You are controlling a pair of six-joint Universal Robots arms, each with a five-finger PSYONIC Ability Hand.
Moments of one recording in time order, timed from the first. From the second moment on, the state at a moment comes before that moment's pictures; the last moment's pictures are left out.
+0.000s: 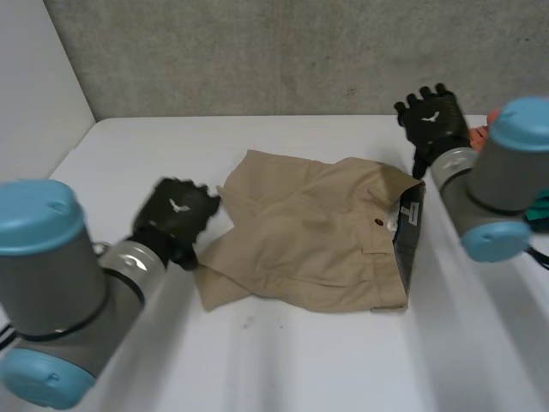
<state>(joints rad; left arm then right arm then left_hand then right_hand) 4.20 -1.86 -1.72 3.32 -1.55 3.63 1.89 -0.83 1.08 -0.28 1.52 2.53 0.48 0.48 0.48 0.46 0.29 0.23 0.21 0.21 0.21 0.05</state>
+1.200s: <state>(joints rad) 4.39 -1.45 -1.58 3.21 -1.40 3.56 1.97 -1.64 1.47 0.08 1.51 2.49 1.15 1.20 1.19 1.20 0.99 1.10 1.17 1.19 1.20 0.98</state>
